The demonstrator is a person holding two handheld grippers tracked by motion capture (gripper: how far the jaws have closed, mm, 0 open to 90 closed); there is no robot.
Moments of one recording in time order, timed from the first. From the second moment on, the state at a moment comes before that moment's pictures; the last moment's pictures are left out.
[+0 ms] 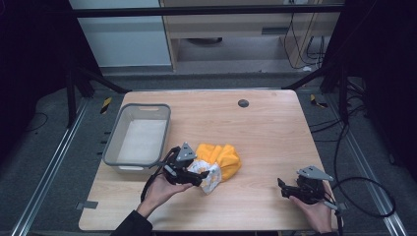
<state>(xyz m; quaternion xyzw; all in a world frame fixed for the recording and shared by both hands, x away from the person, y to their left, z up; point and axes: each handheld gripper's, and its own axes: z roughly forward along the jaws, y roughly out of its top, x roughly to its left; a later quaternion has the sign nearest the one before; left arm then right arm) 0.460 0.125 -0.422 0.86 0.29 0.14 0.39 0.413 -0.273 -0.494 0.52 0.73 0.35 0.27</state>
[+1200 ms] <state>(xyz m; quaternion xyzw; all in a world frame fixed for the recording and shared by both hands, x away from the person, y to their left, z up) 0.410 0.224 -0.472 0.83 0.38 0.16 0.39 0.410 -0.271 -0.496 0.51 0.74 0.35 0.28</state>
